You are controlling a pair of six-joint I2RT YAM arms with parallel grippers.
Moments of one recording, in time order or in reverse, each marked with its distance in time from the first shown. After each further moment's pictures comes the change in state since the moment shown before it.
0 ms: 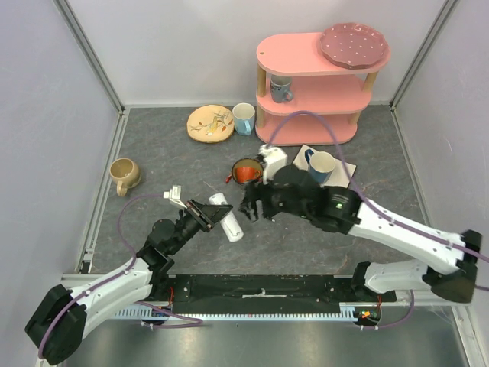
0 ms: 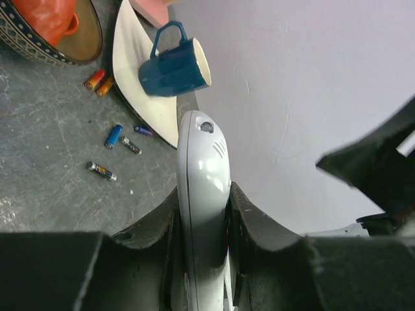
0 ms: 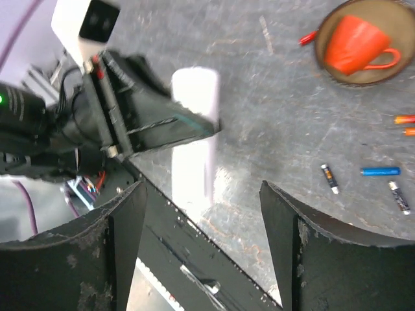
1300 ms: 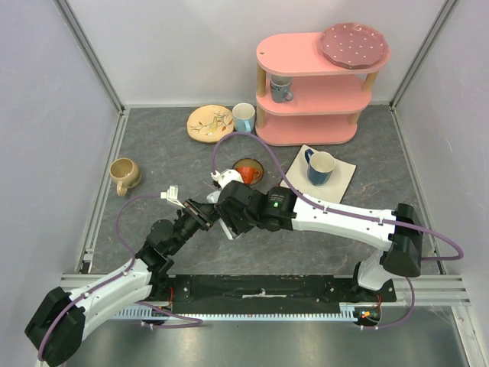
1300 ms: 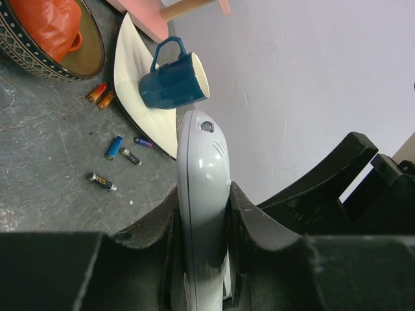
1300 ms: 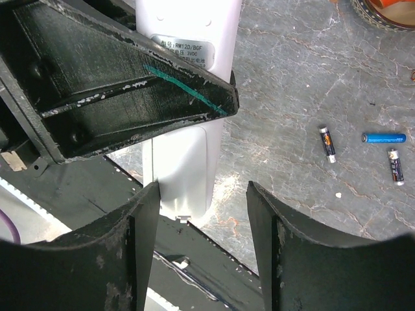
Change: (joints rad) left arm 0.001 -0.018 0.000 -0.003 -0.023 0.002; right arm 0.079 0.317 0.150 -0.187 0.069 -0.026
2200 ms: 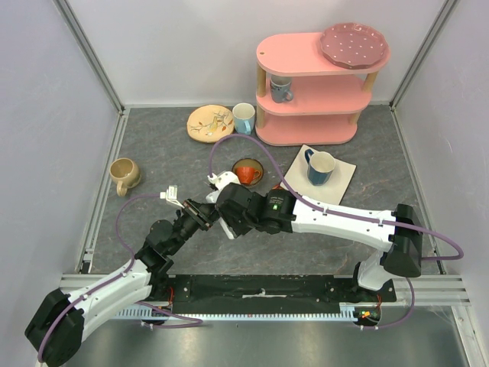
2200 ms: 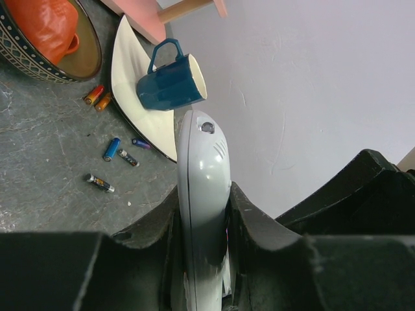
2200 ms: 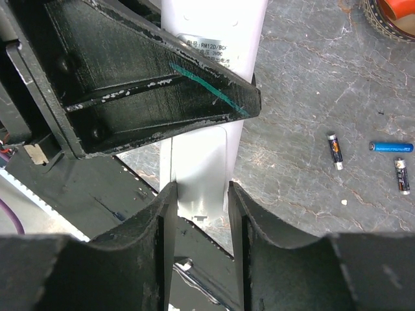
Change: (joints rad) left arm 0.000 -0.021 0.000 -0.008 0.001 0.000; right arm 0.014 0.000 0.000 0.022 -0.003 -0.018
